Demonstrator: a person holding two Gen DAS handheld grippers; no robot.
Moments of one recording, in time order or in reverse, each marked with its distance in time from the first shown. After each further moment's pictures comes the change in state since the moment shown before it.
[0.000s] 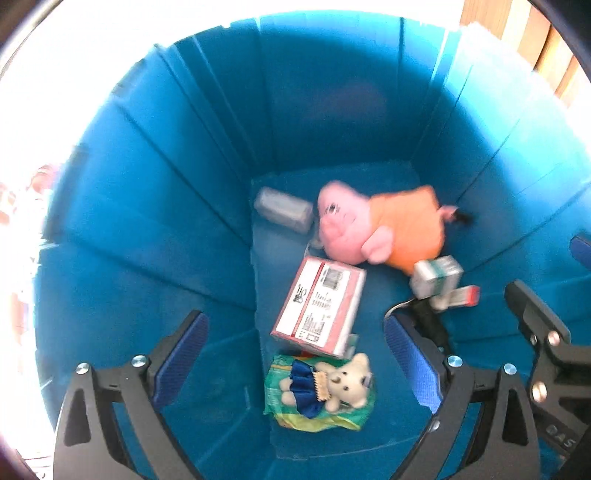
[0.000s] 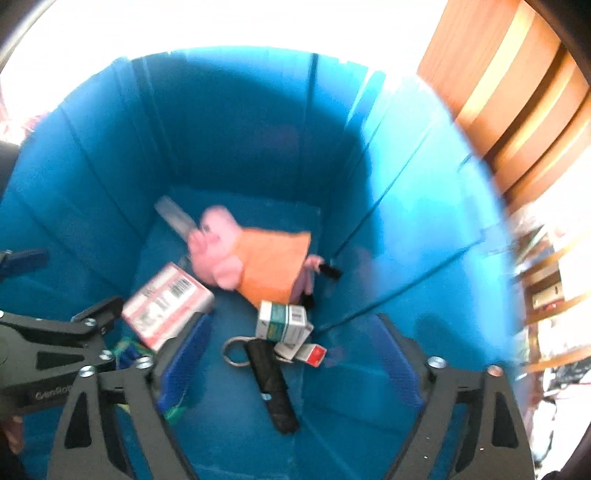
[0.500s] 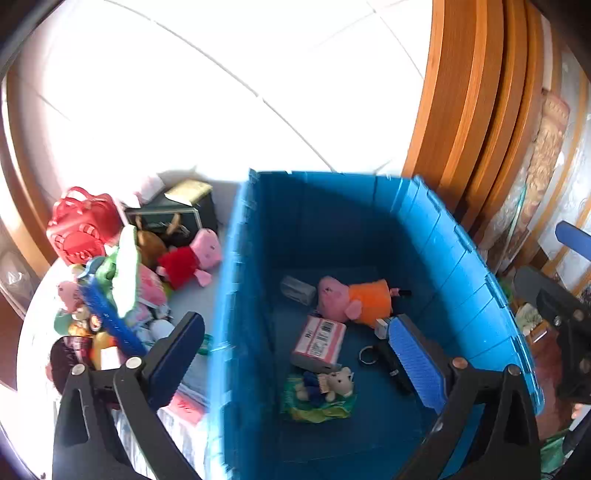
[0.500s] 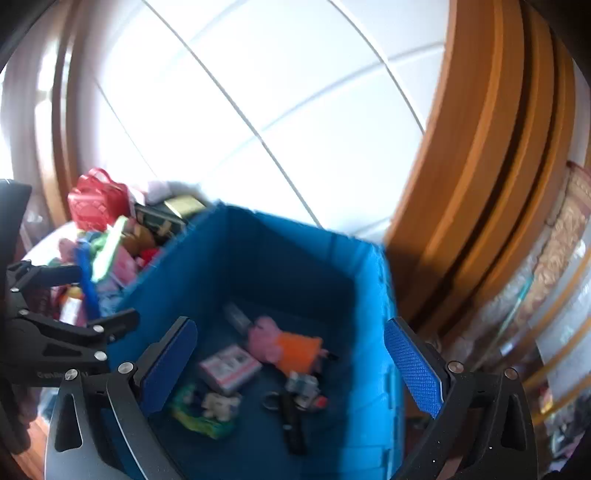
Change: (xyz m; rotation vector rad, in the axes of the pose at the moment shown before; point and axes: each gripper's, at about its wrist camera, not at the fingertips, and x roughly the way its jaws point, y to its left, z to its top) left arm -0.191 0.085 -0.108 -0.096 -0.460 -0.090; right arm -0.232 0.053 -0.051 -0.083 -0.482 0.054
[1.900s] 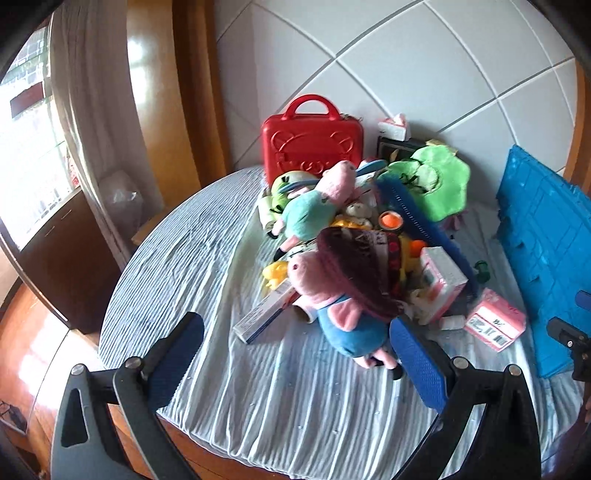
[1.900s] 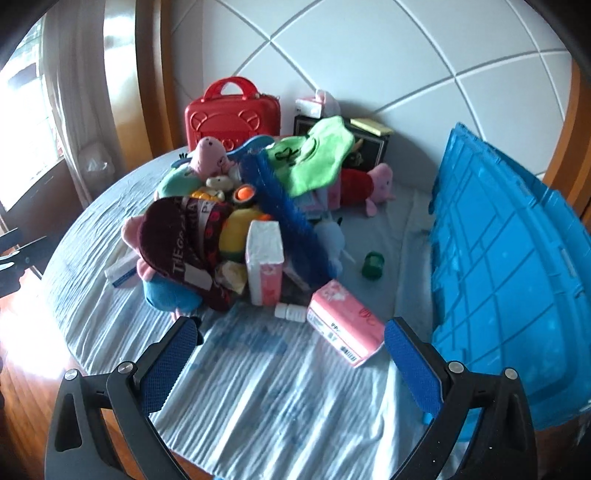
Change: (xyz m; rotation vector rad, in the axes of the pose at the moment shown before) left arm -0.051 0.510 -0.258 -0.212 -0.017 0.350; right arm 0.091 0.455 -0.126 0.003 0.226 0.202
